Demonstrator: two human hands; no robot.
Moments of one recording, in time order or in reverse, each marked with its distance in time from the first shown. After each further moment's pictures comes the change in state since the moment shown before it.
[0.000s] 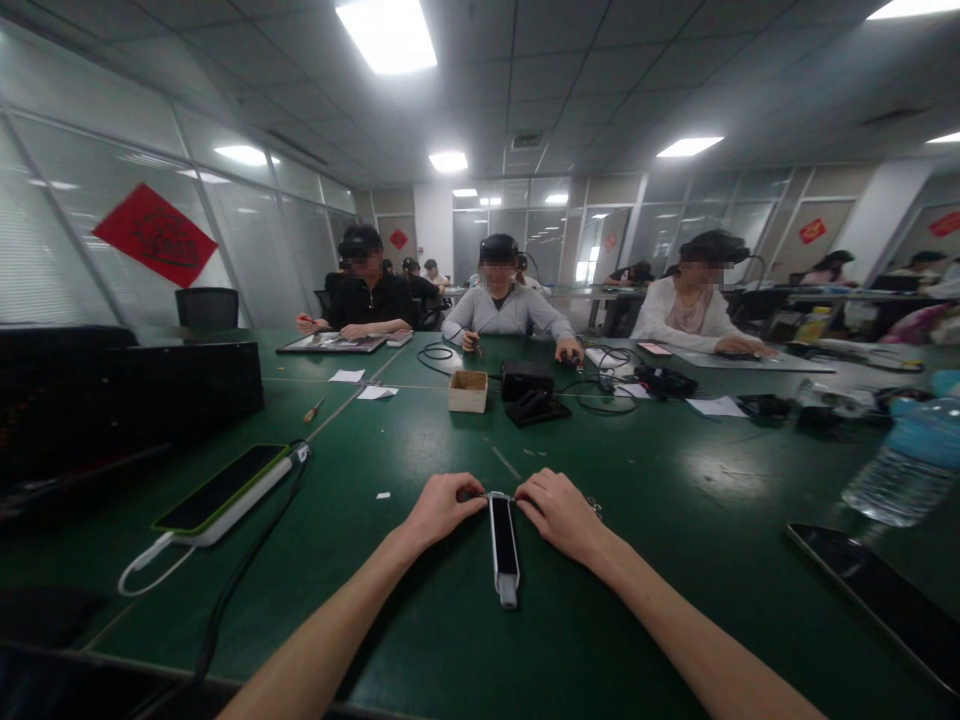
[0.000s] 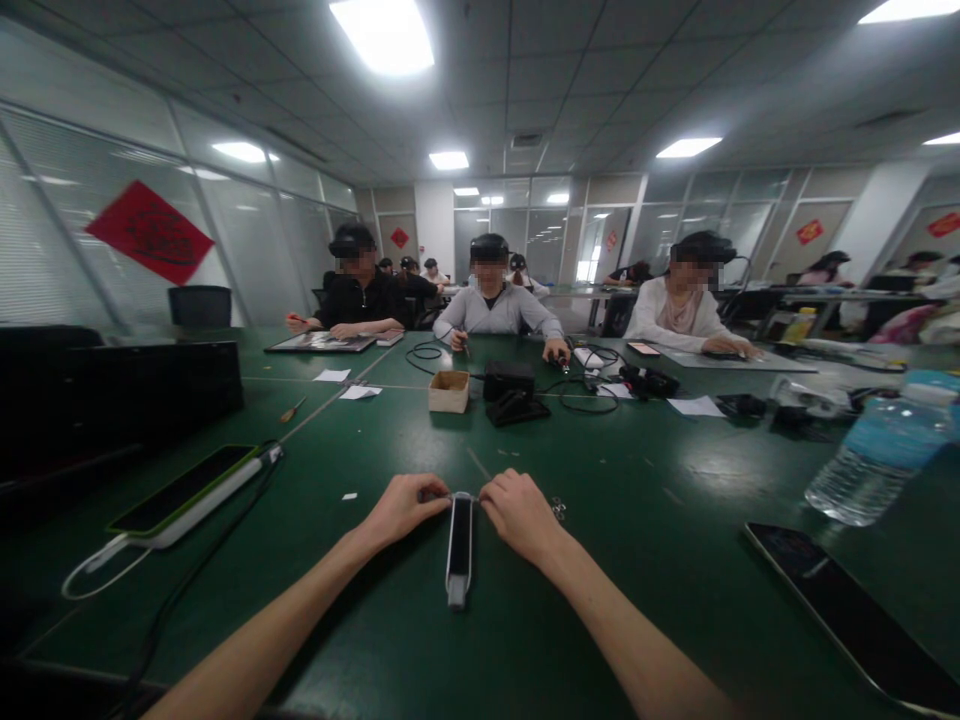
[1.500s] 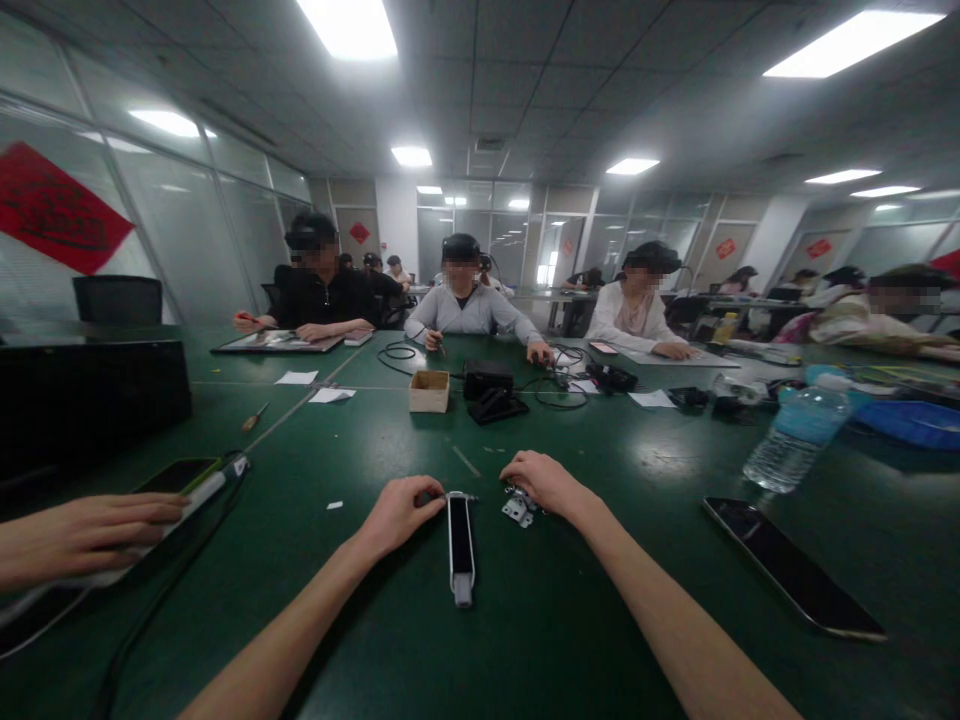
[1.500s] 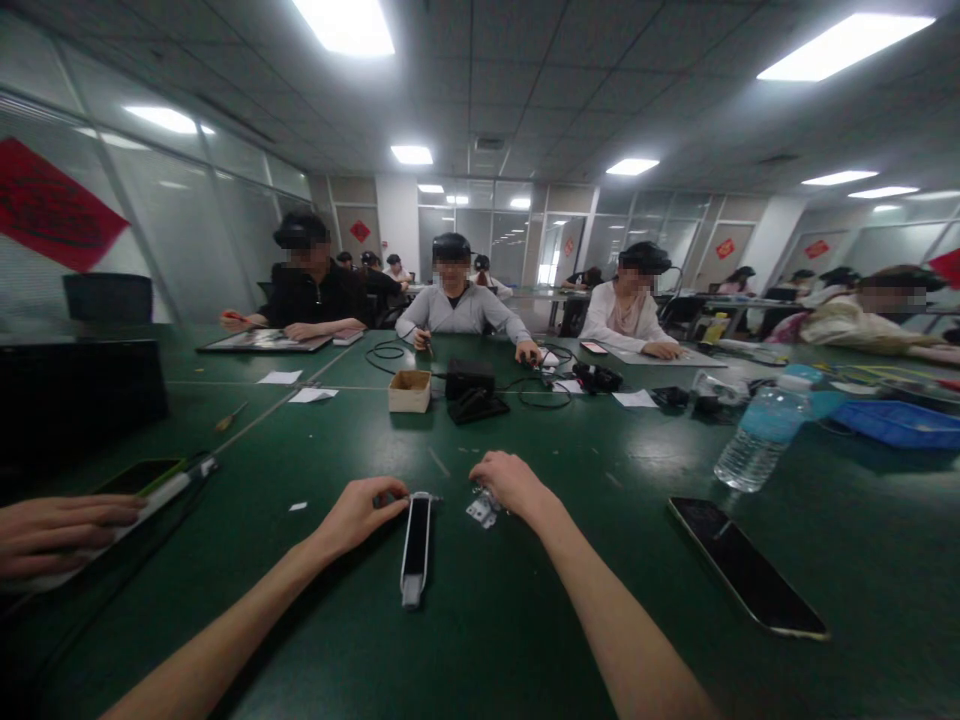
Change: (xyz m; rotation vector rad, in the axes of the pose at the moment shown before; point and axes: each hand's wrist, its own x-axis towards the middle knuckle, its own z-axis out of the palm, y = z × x) left_hand 0.001 0.001 -0.005 0.048 -0.056 0.028; right_hand 0.008 0.063 -0.020 -0.048 -0.281 0.159
